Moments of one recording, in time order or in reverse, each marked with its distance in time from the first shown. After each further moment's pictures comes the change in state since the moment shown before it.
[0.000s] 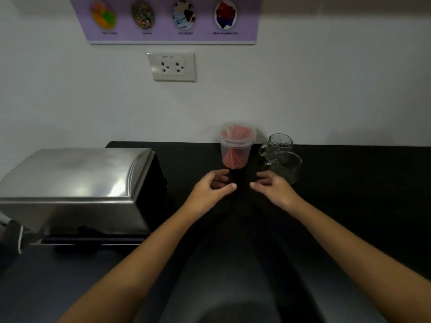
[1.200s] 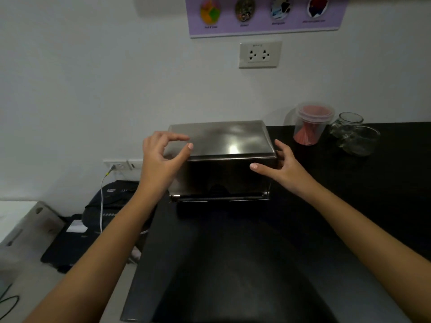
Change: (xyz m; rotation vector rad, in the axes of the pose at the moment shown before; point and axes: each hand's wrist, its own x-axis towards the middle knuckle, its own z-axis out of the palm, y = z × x) left_hand -0.148 -0.029 -0.301 0.260 0.442 0.487; right_hand -0.107 -0.133 0.199 0.162 -0.010 -0.212
